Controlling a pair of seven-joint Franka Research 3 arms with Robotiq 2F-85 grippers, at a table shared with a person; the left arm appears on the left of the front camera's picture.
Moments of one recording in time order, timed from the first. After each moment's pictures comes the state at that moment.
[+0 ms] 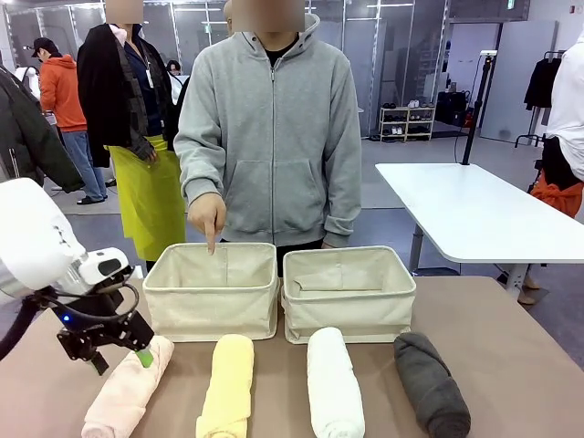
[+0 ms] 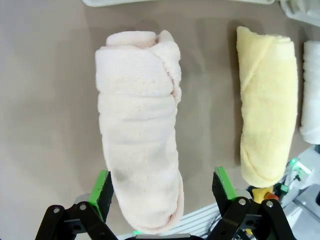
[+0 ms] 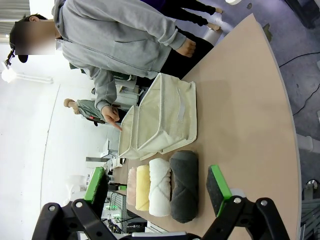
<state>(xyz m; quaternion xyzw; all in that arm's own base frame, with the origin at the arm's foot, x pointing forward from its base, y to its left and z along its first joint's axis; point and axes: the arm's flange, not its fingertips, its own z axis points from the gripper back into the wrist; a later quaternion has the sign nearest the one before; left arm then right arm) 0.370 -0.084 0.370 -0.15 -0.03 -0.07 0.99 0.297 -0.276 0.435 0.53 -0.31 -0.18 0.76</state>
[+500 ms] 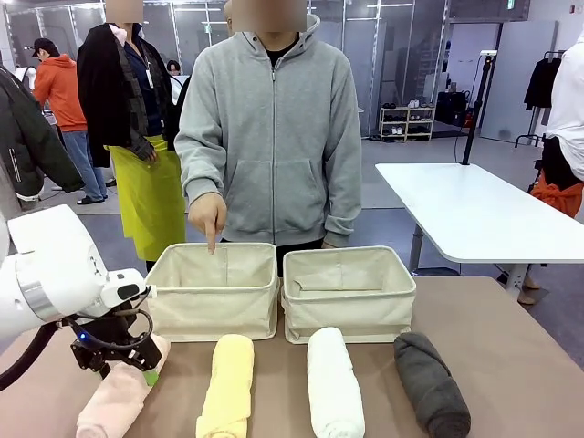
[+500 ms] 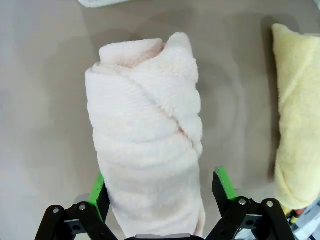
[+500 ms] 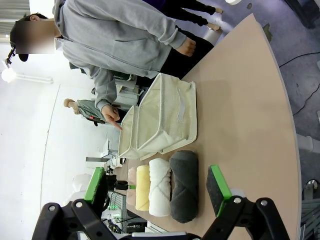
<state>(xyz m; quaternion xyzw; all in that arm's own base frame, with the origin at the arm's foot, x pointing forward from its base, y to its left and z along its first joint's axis) 0.381 -0.092 0.328 -0.09 -0.03 -0.11 0.99 0.297 -0.276 0.435 0.53 -0.31 -0.18 0.76</state>
